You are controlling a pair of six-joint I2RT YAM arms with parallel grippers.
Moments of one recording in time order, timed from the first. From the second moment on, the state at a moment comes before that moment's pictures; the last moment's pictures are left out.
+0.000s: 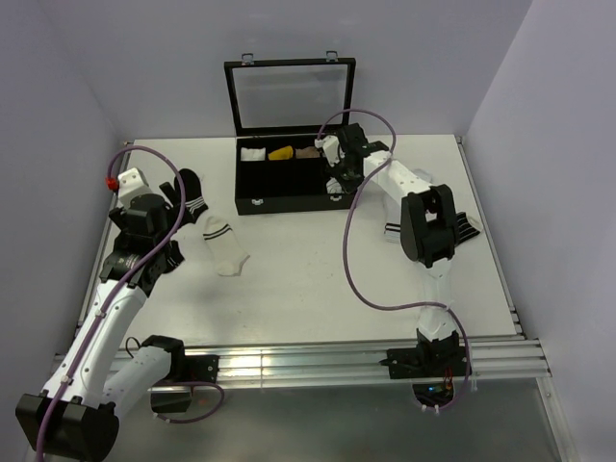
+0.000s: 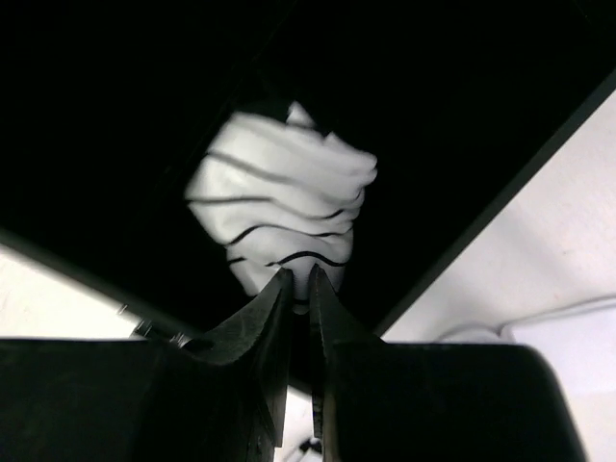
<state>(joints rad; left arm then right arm) -0.20 0.88 0.84 -0.39 -0.52 -0.46 0.34 2.17 1.83 -0.72 -0.04 -0.40</state>
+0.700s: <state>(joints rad) -0.20 0.87 0.84 -0.39 -0.52 -0.46 0.33 2.12 1.86 -0.68 -0.10 -0.31</state>
